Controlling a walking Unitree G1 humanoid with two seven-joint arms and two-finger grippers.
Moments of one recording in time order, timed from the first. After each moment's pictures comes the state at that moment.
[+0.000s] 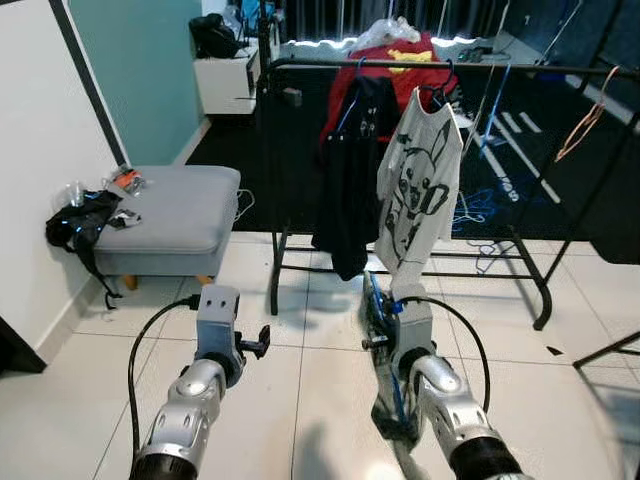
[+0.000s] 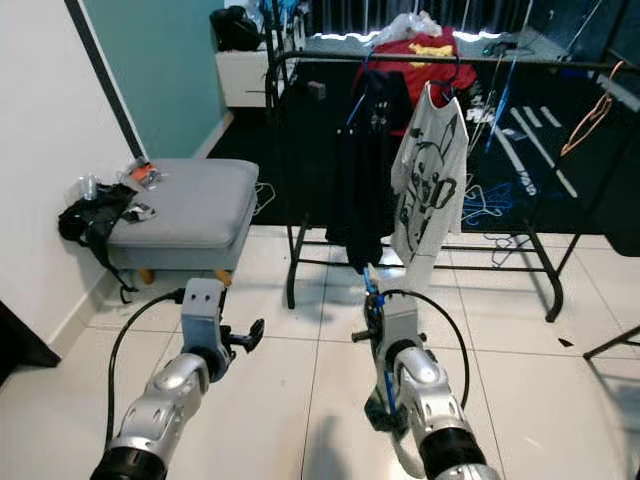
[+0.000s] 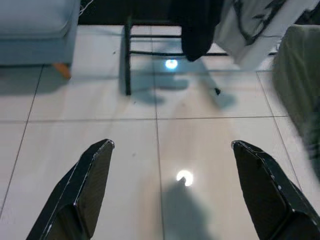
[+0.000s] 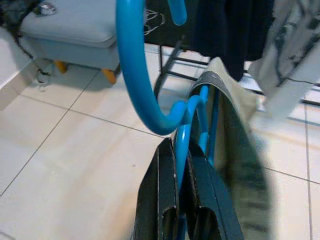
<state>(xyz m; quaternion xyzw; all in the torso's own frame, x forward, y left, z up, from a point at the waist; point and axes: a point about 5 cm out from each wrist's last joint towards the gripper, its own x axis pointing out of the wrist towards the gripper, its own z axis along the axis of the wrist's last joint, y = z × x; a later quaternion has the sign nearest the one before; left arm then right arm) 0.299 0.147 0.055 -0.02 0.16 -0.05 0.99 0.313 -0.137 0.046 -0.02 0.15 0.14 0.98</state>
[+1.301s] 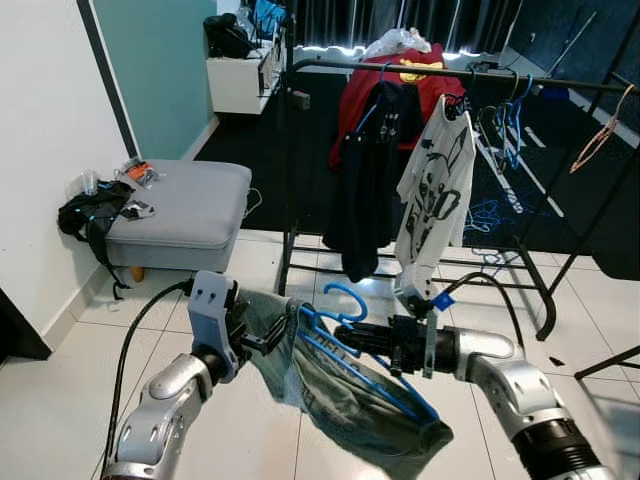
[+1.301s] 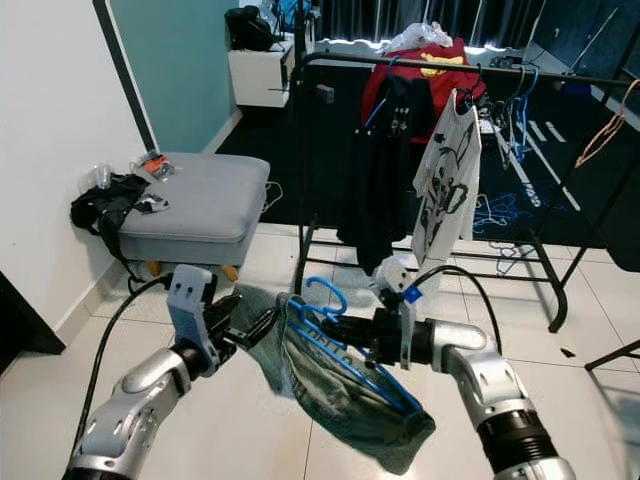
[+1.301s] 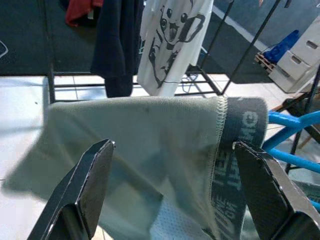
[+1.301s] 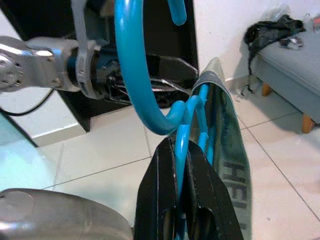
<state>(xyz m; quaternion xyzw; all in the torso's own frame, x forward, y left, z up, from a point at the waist) 0.278 0.140 0.102 -0.08 0.06 -0.24 0.96 0.292 -0.156 0.127 0.02 0.11 0.58 0.81</state>
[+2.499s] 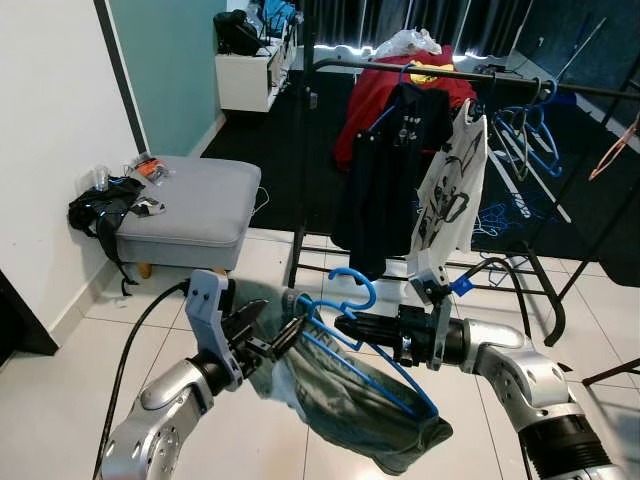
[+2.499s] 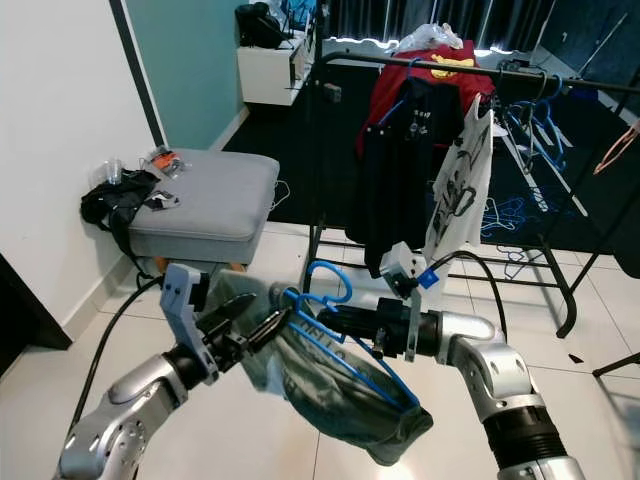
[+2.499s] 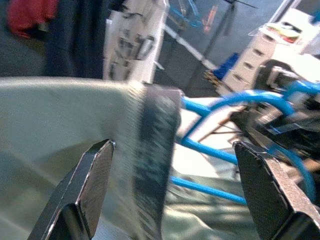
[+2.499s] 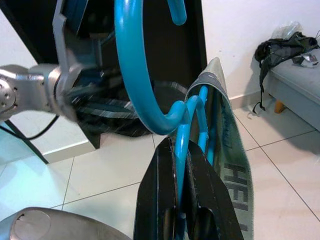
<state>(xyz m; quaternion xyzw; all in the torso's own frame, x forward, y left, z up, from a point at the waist) 0.256 0.123 0.127 -0.14 0.03 -0.33 0.93 0.293 -0.152 0.145 0.05 0.08 0.59 0.80</state>
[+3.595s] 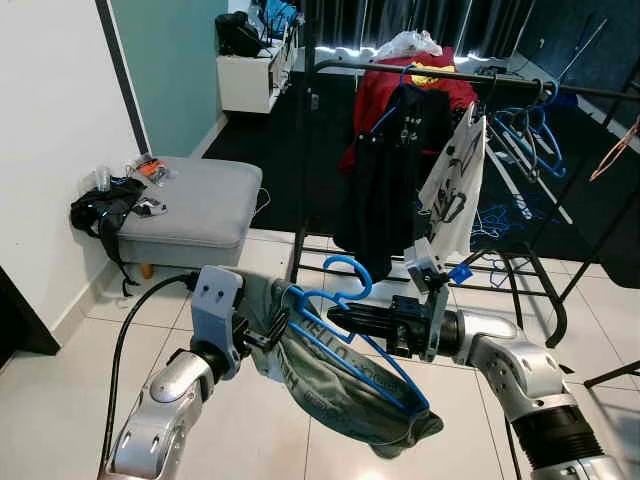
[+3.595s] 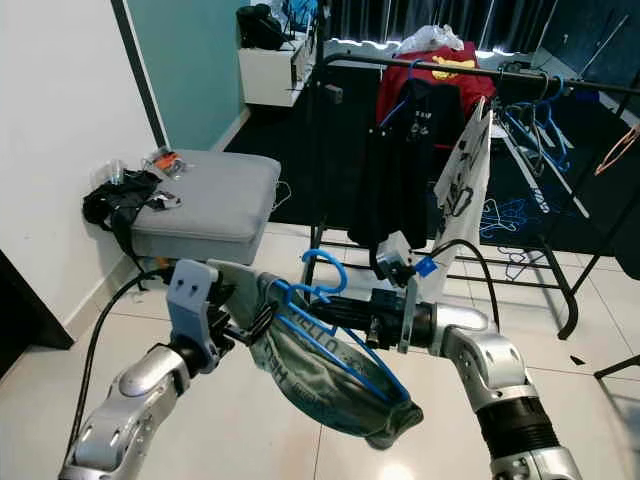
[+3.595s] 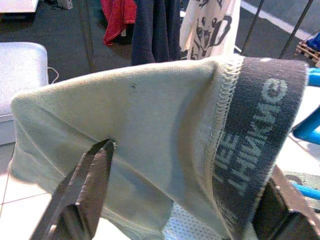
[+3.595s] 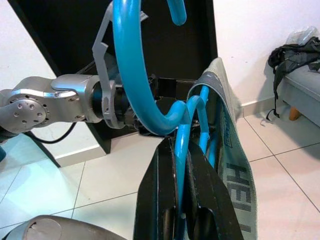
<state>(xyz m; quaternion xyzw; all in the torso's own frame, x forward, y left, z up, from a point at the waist) 0.278 0.137 0.121 0.01 0.03 -0.20 0.98 0.295 -0.144 0.150 0.07 0.08 0.61 0.79</state>
